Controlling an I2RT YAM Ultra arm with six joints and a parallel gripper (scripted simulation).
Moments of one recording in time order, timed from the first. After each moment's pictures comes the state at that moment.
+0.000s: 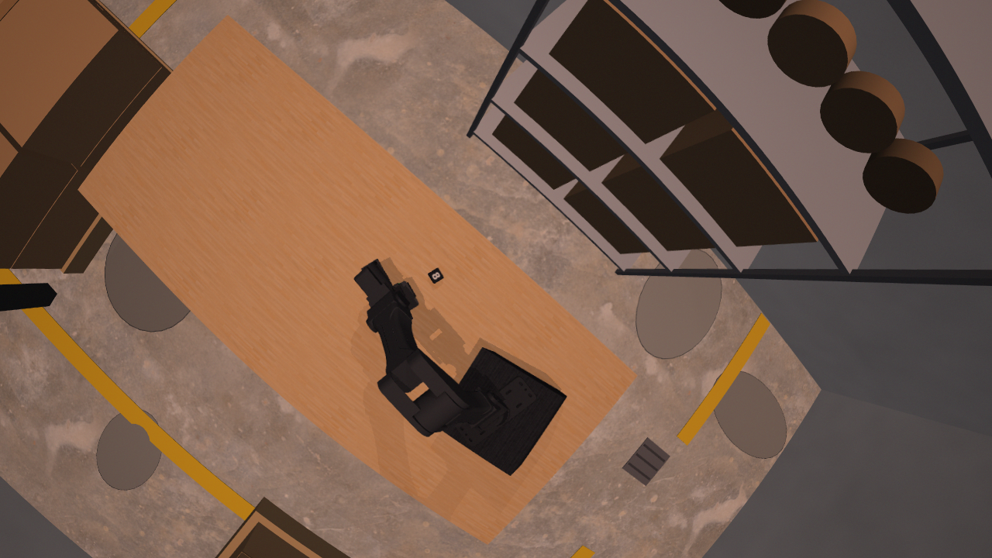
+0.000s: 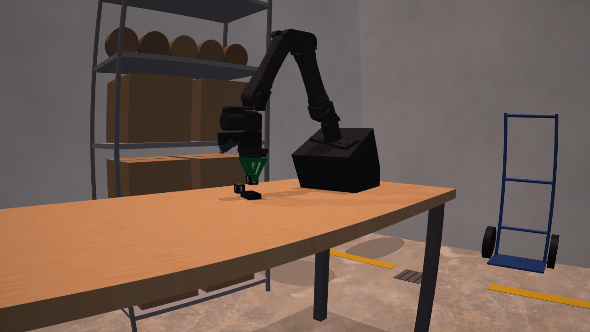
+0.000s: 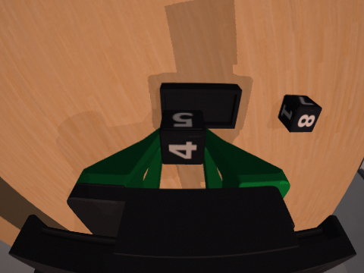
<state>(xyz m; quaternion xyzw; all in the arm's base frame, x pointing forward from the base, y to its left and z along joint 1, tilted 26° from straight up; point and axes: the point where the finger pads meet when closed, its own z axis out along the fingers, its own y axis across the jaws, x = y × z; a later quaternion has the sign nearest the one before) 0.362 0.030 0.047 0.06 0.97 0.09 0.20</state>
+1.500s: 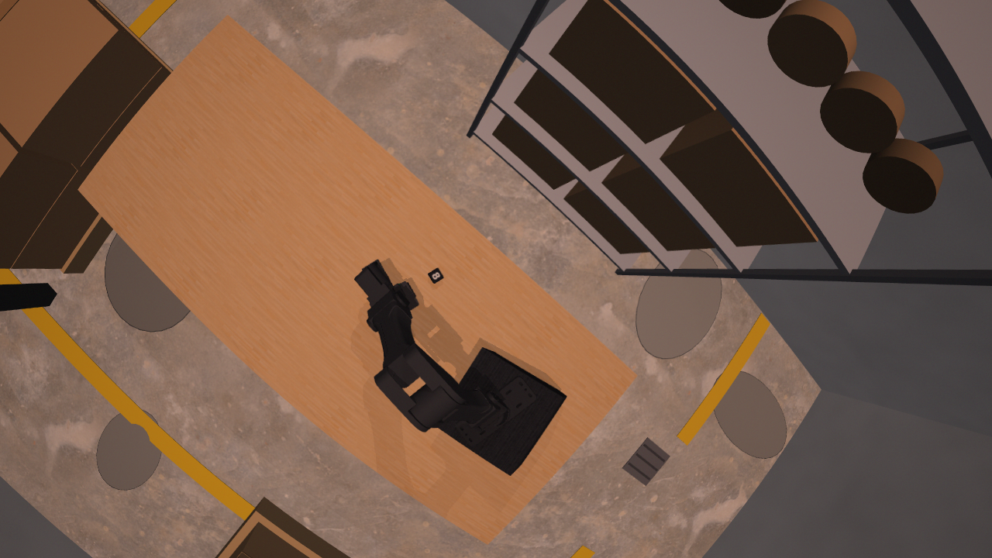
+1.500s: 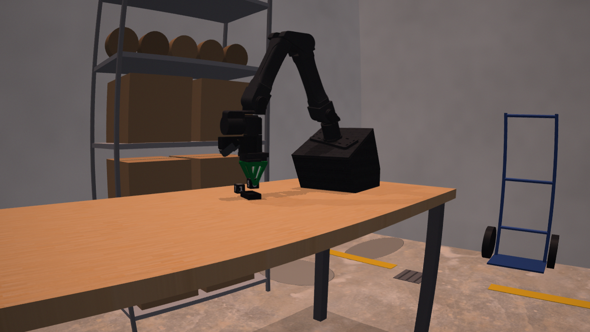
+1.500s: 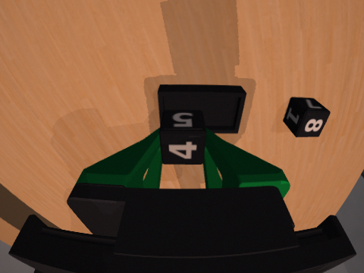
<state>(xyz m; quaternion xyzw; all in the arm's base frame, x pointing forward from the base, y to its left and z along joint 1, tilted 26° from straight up) 0.365 0.032 0.035 0.06 0.97 0.09 0.20</state>
